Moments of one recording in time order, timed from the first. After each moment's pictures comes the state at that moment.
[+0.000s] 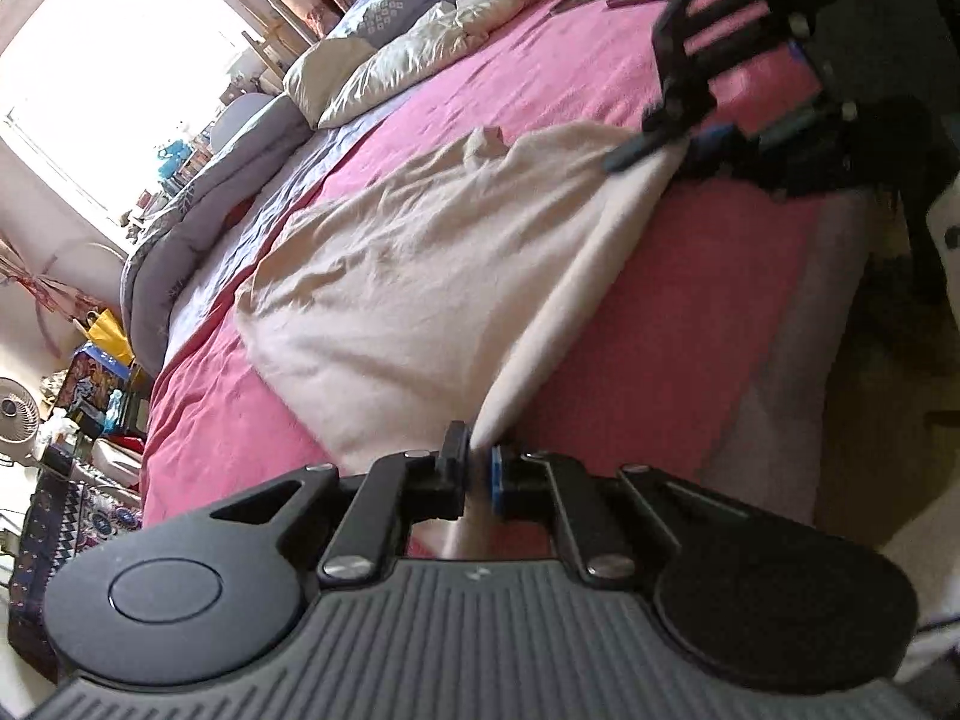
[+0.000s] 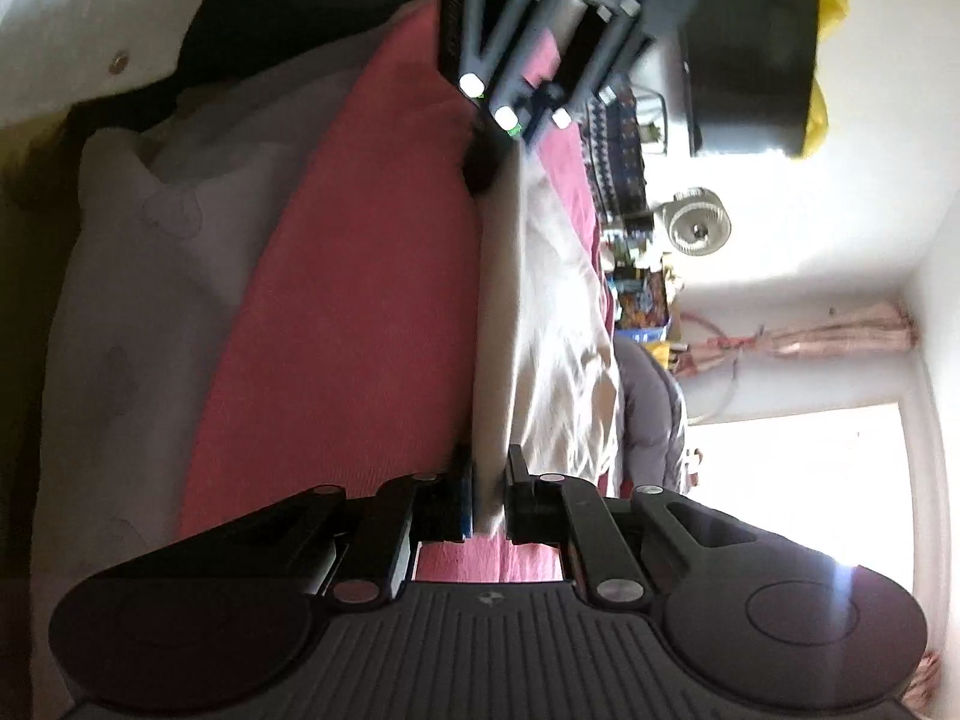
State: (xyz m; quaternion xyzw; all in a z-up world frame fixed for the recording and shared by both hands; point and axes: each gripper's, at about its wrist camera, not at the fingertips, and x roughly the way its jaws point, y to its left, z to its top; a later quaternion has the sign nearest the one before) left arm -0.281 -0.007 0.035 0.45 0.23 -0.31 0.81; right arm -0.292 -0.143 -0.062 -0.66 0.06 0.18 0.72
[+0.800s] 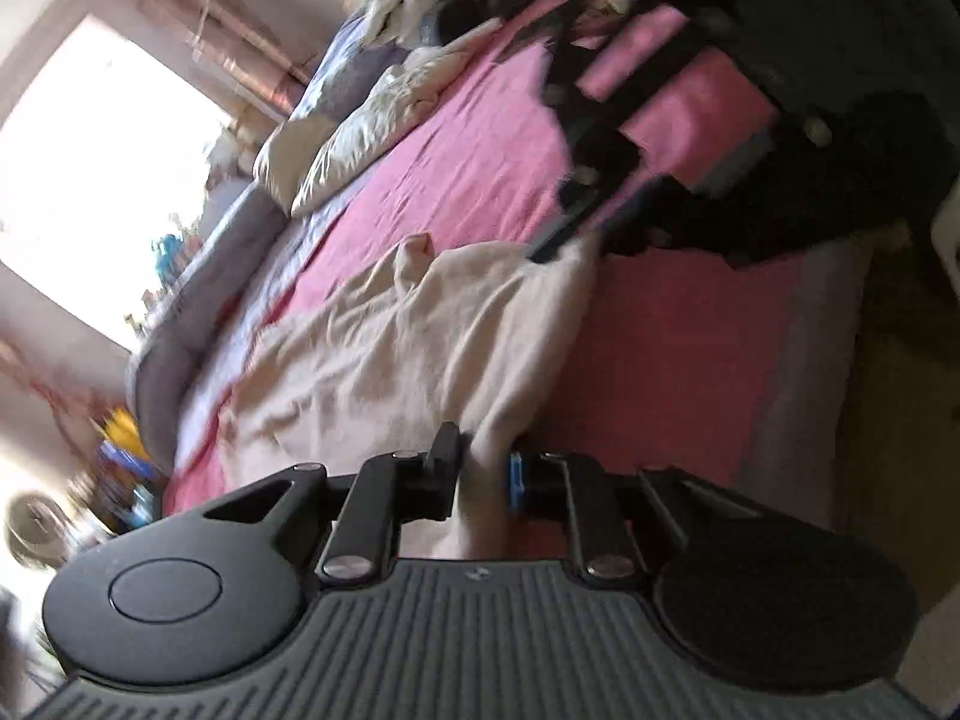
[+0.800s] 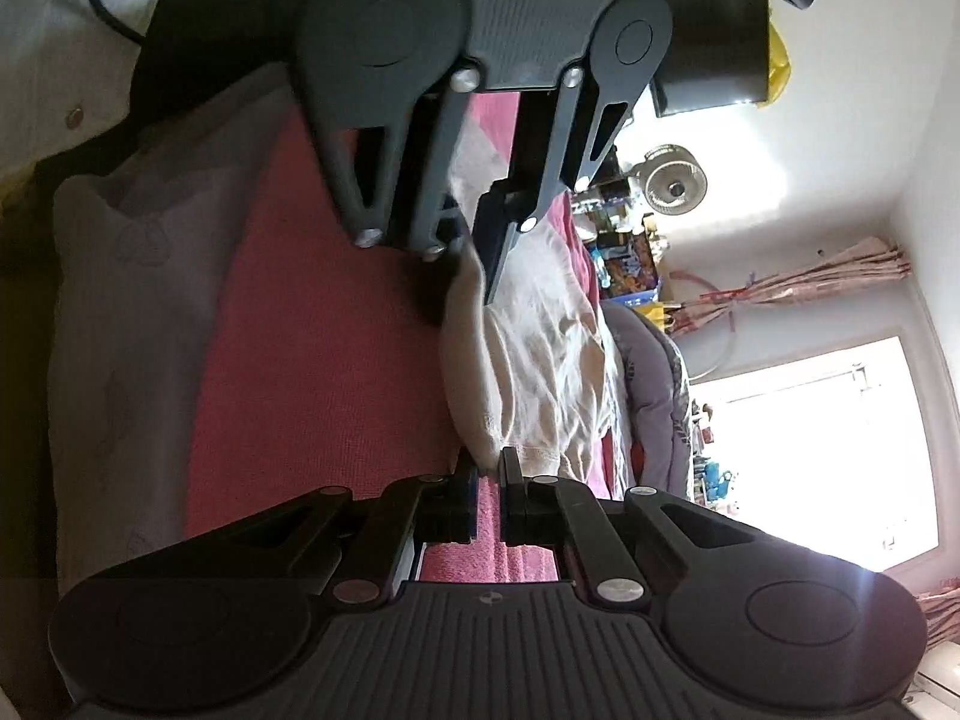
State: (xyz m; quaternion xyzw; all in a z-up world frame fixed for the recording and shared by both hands) left arm -0.286 -0.077 0.028 0.49 0.16 -0.33 0.79; right arm -0.317 -0.141 -0.052 -0.62 0.08 0.17 0.76
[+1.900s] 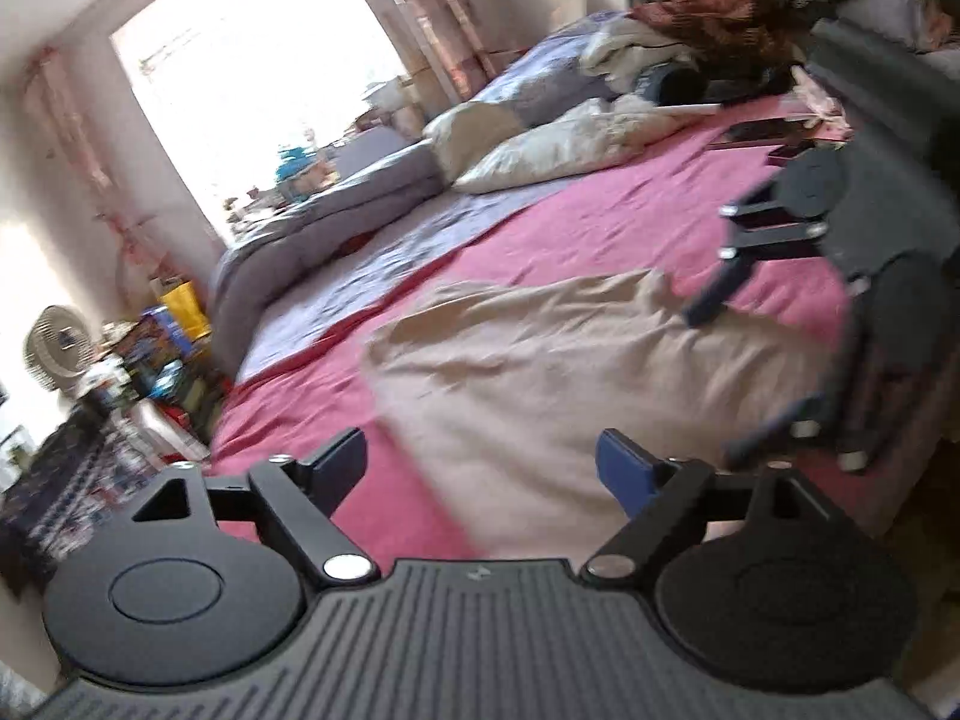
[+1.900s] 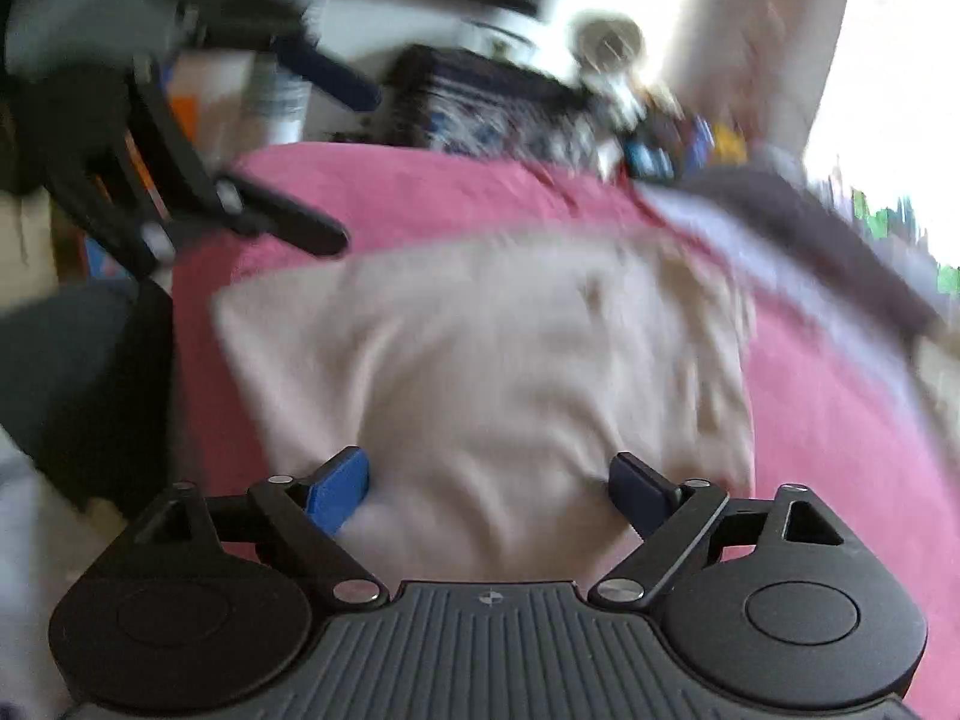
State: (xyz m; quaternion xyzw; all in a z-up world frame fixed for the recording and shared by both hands) left arm -0.252 -0.011 0.087 0.31 0.17 -0.27 0.89; right arm -0.215 -0.195 0.027 -0.17 0.30 0.28 0.90
